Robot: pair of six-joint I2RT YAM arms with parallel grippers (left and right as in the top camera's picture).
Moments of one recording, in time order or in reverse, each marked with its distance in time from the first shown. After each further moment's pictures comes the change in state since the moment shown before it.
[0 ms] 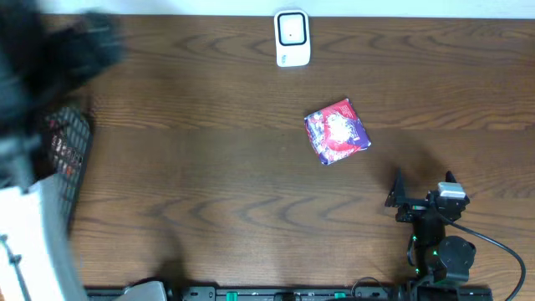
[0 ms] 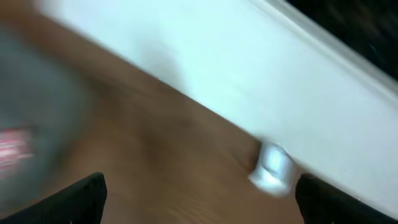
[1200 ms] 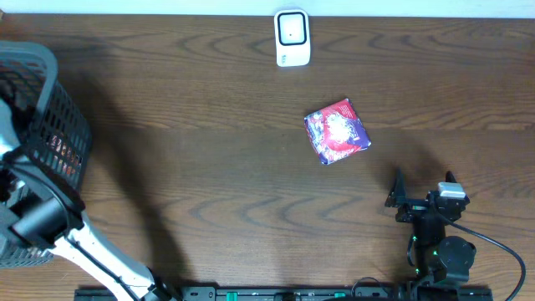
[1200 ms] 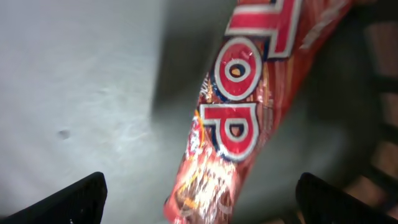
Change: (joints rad) left arm 0.440 0.812 -0.029 -0.127 -0.202 0.127; right arm 0.000 0.000 0.000 0.000 0.000 0.000
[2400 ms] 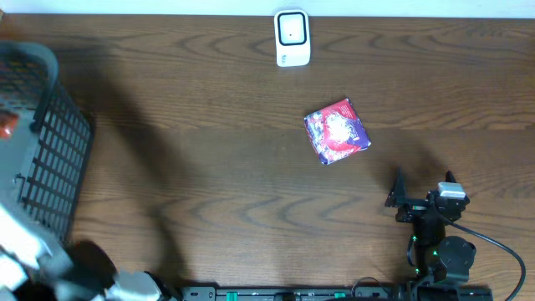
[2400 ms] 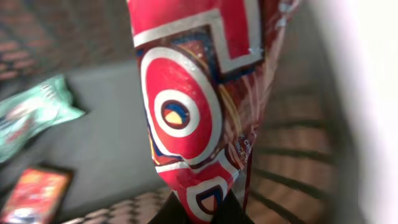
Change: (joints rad) left arm 0.041 -0.533 0.100 -0.031 0.040 -0.266; right arm 0.000 0.000 0.000 0.000 0.000 0.000
